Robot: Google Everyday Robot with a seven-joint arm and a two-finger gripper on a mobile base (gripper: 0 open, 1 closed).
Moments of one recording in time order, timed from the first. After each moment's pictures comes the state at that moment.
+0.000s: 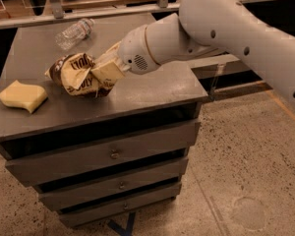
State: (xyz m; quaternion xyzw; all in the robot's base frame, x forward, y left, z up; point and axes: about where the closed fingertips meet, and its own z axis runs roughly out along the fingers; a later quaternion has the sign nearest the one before) arm 0.550 0.101 0.940 -0.56 0.65 0.30 0.42
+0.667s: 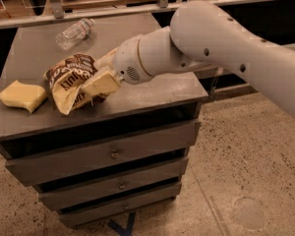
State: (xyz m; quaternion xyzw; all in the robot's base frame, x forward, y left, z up) arm 0.544 0.110 0.927 -0.55 0.66 0.27 0.44
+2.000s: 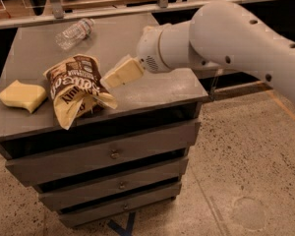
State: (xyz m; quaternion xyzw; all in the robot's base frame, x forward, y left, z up) arm 0.589 0.047 0.946 -0.47 0.71 0.16 0.50
